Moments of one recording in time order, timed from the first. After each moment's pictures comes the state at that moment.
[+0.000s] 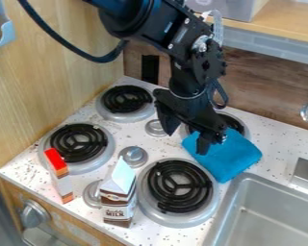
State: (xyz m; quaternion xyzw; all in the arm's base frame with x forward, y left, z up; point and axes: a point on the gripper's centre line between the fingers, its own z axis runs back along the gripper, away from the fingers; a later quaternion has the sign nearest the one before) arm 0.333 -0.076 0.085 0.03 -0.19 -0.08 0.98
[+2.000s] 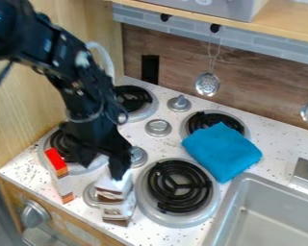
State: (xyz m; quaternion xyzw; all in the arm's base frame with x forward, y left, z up) arm 0.261 0.007 0.043 -0.01 -0.11 0.01 0.99
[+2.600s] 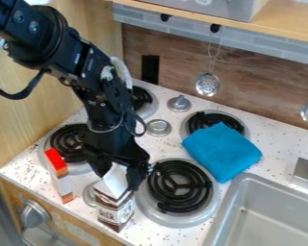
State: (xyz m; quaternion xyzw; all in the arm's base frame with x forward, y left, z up) arm 0.271 -0.007 0.032 -0.02 -0.10 0.01 0.99
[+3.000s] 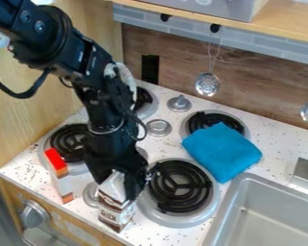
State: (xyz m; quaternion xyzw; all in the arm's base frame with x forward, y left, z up) arm 0.258 -0.010 0.028 -0.05 -0.04 -0.03 1.00
